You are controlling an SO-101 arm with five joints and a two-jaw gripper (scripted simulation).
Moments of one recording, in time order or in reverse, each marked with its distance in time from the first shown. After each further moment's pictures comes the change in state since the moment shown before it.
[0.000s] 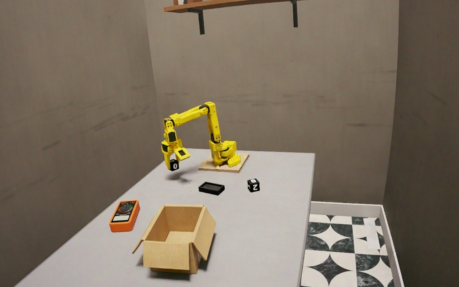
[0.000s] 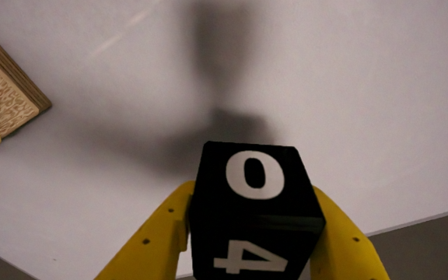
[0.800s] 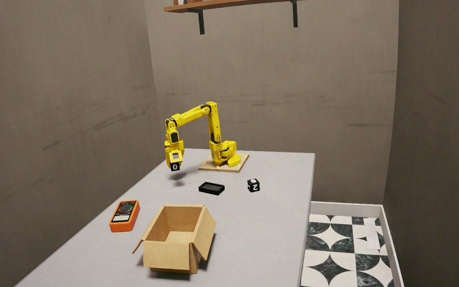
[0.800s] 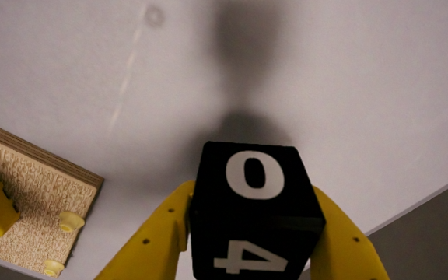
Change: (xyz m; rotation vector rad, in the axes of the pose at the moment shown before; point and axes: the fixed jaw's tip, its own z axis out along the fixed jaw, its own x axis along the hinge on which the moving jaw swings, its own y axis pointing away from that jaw) arm -0.011 0.002 0.002 0.005 0.001 0.507
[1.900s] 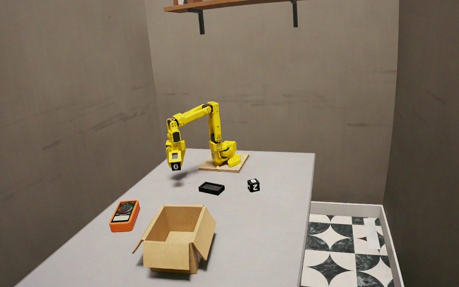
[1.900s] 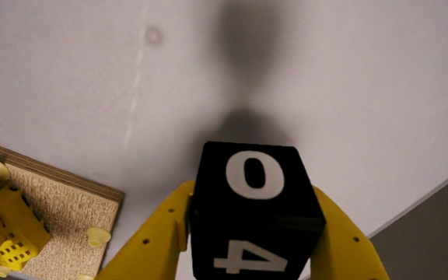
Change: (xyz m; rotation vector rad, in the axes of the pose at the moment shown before) arm -0.005 0.004 -0.001 0.011 -0.003 0.126
